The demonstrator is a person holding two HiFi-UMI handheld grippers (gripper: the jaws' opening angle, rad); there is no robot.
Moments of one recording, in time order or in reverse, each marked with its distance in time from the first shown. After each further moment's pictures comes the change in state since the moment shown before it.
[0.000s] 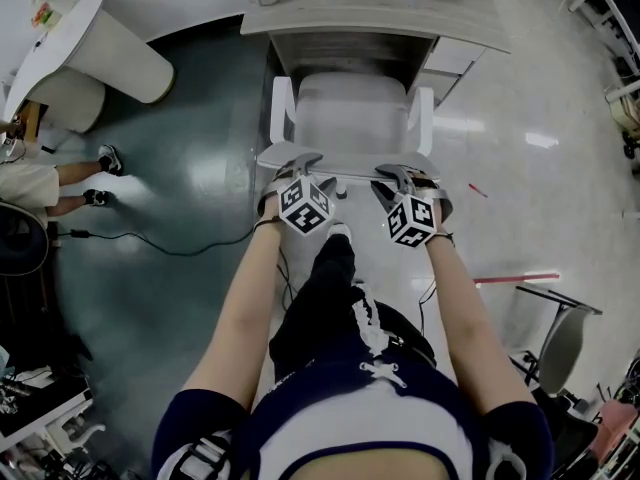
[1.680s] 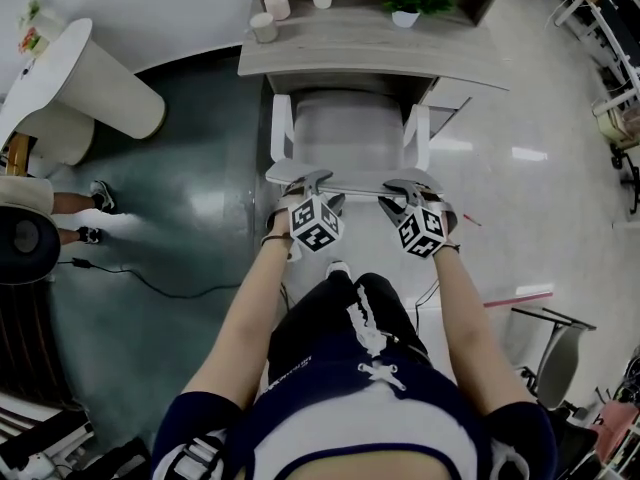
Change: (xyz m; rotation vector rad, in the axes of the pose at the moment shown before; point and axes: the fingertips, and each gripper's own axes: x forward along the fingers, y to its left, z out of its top) left arm 0.049 0.089 0.026 0.061 -0.087 -0.006; right arm 0.058 -0.089 -0.006 0.057 0.024 0.010
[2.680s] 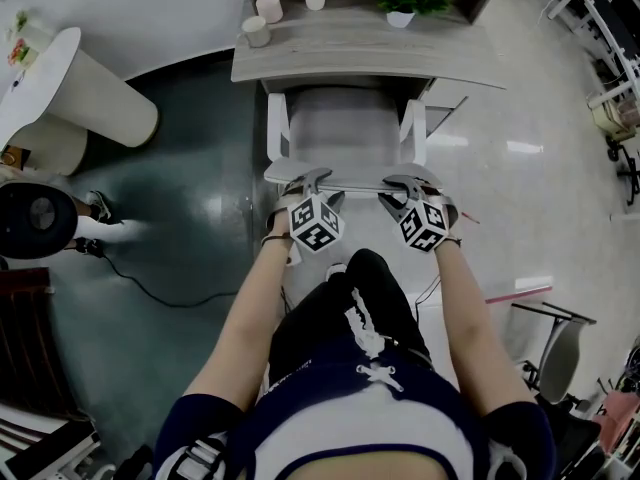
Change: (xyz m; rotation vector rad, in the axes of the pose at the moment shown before) left arm 0.011 0.026 0.005 0.003 -0.024 -0.005; right arm 0.015 -0.026 0.001 0.018 0.013 0.015
